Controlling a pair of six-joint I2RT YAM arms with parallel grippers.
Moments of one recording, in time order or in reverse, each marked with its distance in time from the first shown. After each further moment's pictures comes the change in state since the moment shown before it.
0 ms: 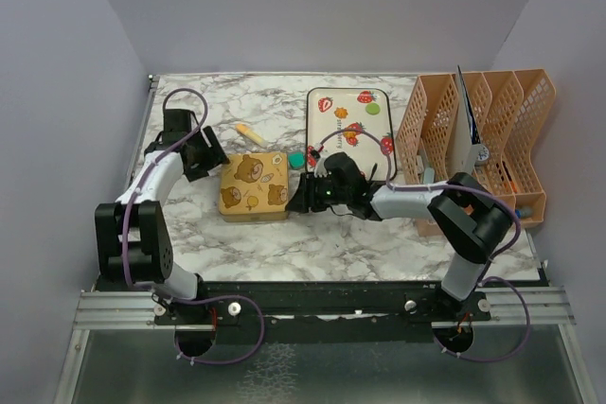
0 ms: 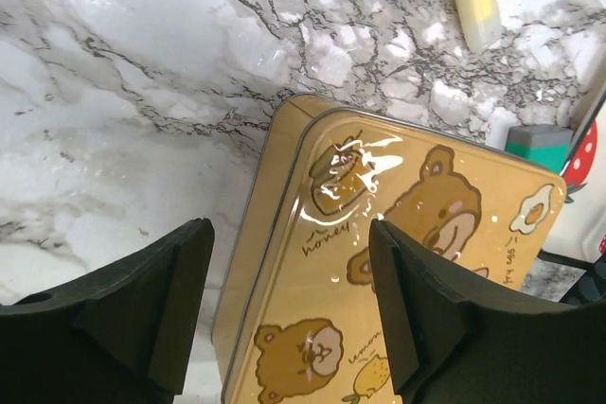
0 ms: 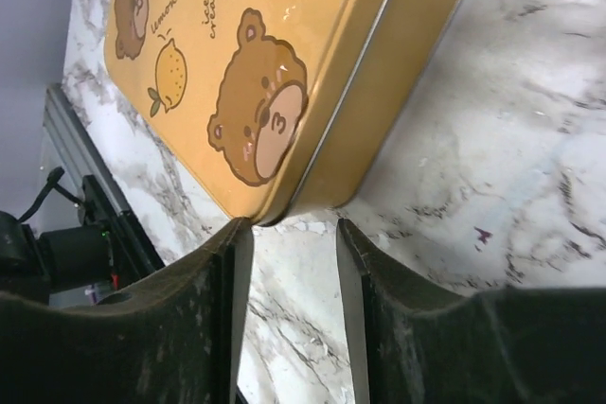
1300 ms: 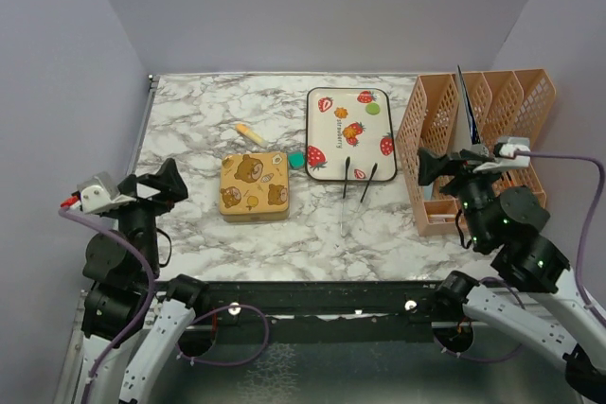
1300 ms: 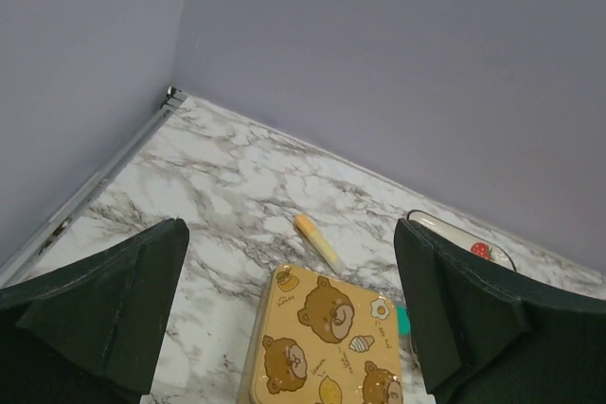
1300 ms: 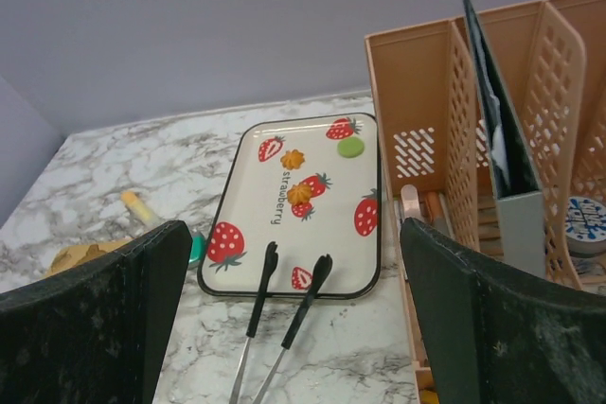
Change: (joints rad) left arm -0.380 -1.269 -0.179 0.016 -0.692 0.142; right arm -0.003 -1.217 0.019 -0.672 1.045 -0.481
